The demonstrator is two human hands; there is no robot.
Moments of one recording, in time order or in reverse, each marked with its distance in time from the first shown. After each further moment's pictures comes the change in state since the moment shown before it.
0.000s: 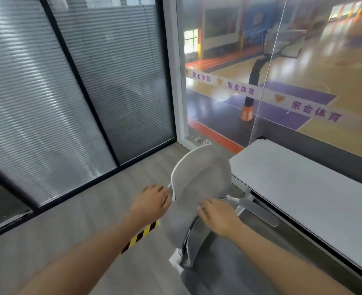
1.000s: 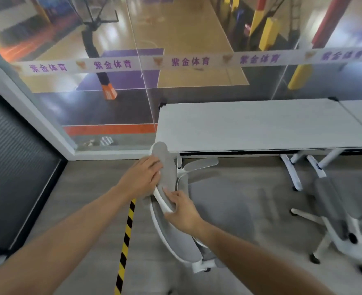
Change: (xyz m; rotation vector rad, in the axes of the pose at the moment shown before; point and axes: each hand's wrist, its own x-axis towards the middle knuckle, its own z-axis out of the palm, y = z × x) left_hand 0.239 -0.040 0.039 -0.201 0.025 1.081; right_hand 0.114 -0.099 0.075 0.779 0.339 0.903
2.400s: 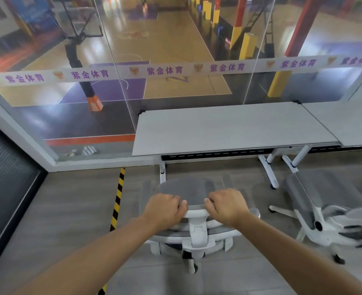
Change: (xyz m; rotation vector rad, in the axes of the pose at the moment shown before) left_hand -0.011 0.197 0.048 0.052 -0.152 -0.054; right_hand -0.120 0.085 -0.163 -0.895 0.253 -0.116
